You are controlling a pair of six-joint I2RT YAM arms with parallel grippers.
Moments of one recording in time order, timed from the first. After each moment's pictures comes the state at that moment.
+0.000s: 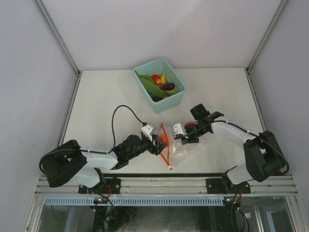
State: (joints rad) left arm -0.98 1.38 0.30 0.82 -0.06 -0.30; right arm 0.49 1.45 0.85 -0.71 -0.73 -1.22
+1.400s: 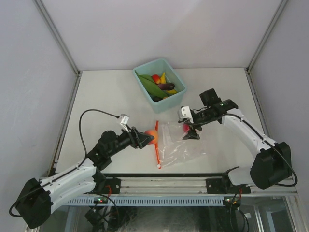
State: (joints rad) left arm -0.69 0.80 0.25 0.40 0.20 -0.71; right arm 0.39 1.35 1.05 -0.90 -0.91 -1.22
